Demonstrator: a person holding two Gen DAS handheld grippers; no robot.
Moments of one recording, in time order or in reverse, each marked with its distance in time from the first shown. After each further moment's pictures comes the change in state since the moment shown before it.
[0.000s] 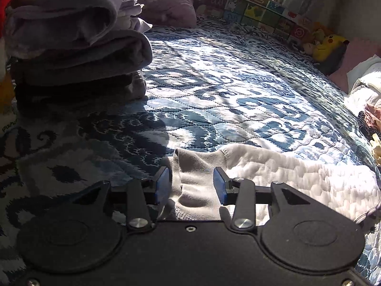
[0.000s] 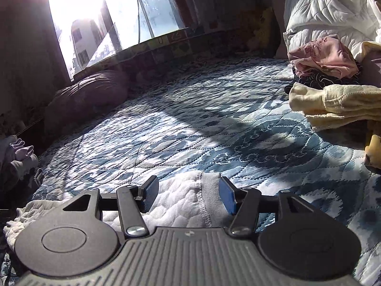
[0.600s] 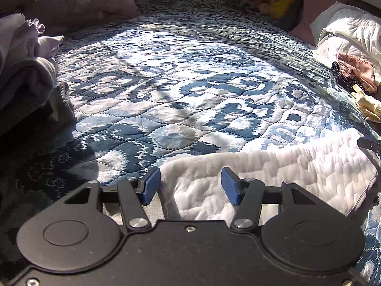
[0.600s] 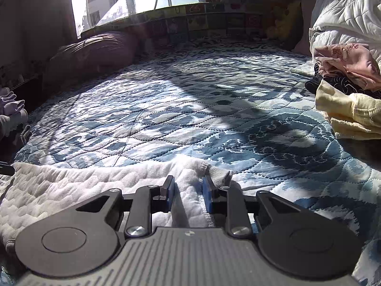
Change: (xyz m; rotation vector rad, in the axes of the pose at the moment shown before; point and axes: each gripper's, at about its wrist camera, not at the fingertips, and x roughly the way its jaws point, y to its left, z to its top) left arm 0.066 -0.070 0.021 0.275 0.126 -0.098; right arm 0.048 0.016 -0.003 -0.167 0.139 -0.037
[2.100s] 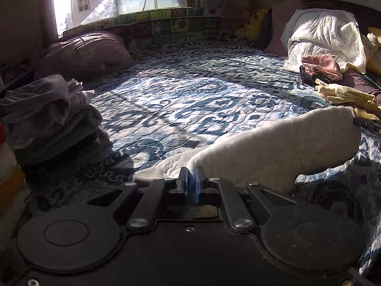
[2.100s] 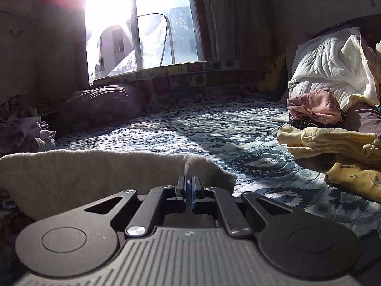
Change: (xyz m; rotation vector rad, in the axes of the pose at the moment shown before) left arm -0.182 -0.032 -0.091 0.170 -0.215 0.048; right arm -0.162 0.018 -0.067 -0.007 -0.308 0.011
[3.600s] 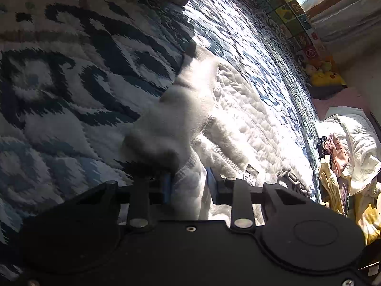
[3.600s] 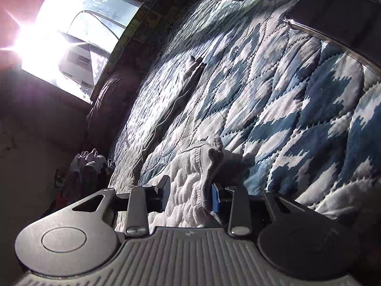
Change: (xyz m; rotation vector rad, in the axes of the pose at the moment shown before) left arm 0.038 0.054 -0.101 -0.950 0.258 -0.122; right arm -0.057 -0.055 -0.096 0.799 0.373 0.211
